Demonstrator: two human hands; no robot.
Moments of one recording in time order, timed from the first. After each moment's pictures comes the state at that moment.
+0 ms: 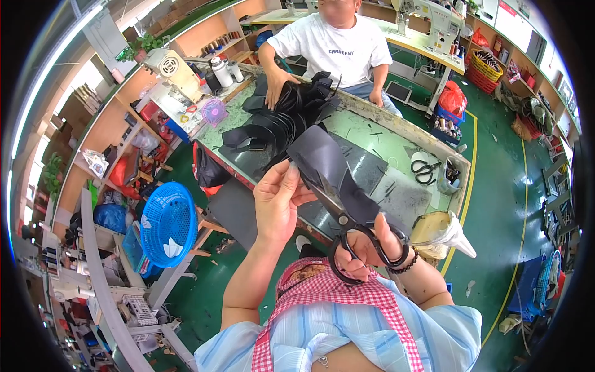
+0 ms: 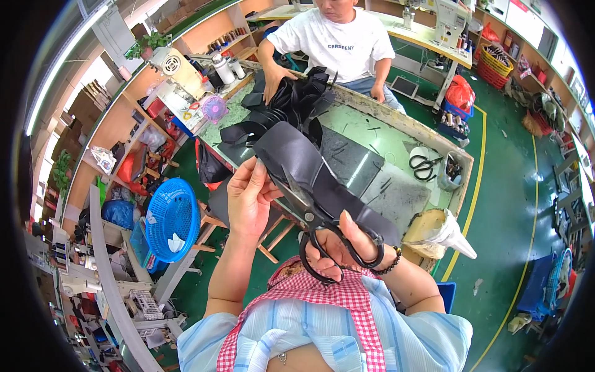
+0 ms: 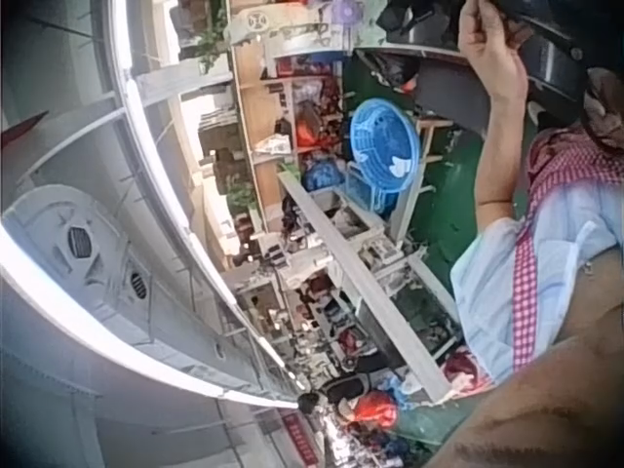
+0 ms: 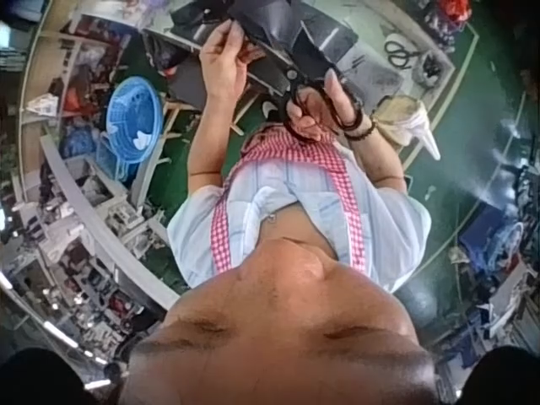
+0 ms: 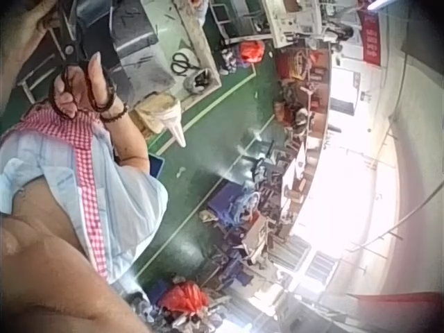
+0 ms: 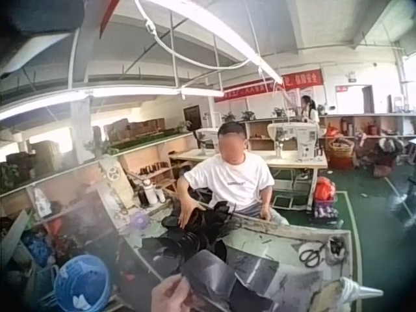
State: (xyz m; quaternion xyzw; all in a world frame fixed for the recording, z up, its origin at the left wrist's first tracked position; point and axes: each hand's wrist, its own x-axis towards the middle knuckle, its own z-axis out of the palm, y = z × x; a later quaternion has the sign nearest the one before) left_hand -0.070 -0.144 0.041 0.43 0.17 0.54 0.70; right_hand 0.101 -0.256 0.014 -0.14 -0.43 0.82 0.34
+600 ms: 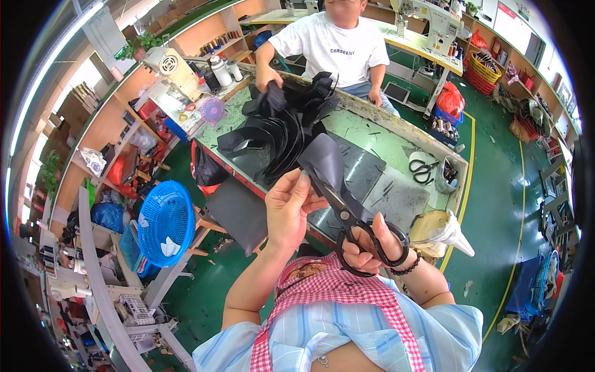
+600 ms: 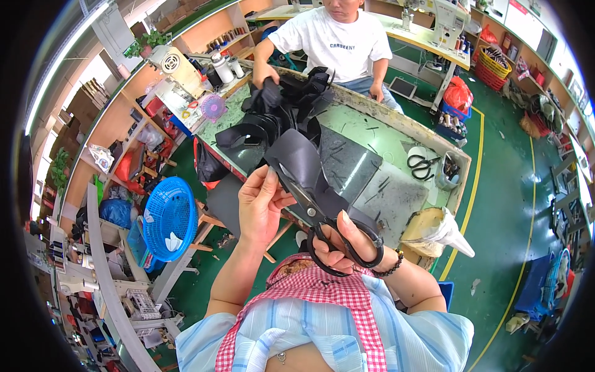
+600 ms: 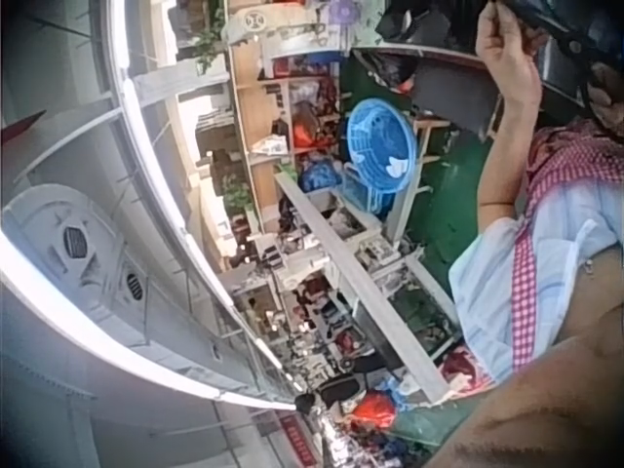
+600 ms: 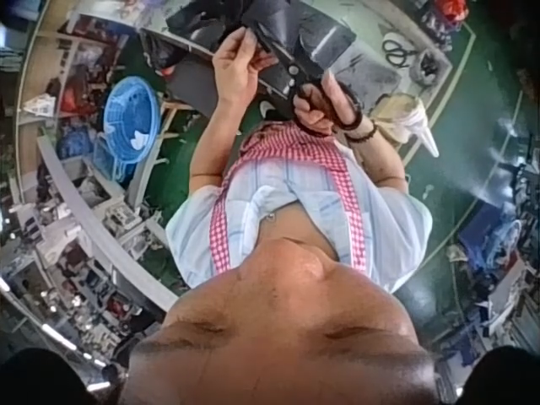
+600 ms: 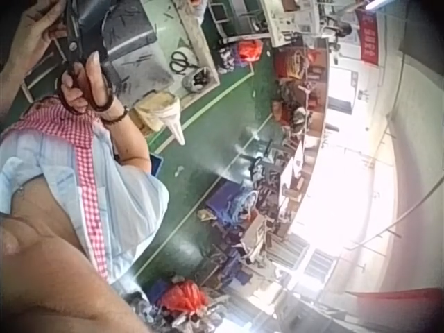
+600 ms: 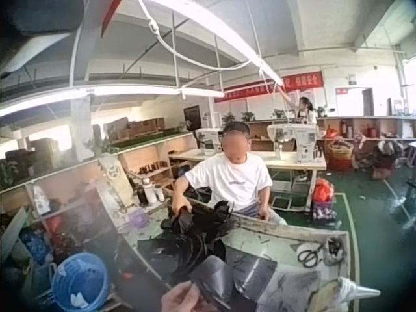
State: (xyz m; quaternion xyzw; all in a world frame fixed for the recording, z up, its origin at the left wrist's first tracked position) left_hand -0.060 -0.163 0.027 0.41 0.19 0.53 0.72; right_hand 0.104 -0.265 0.018 -0.24 -0.42 0.80 0.36
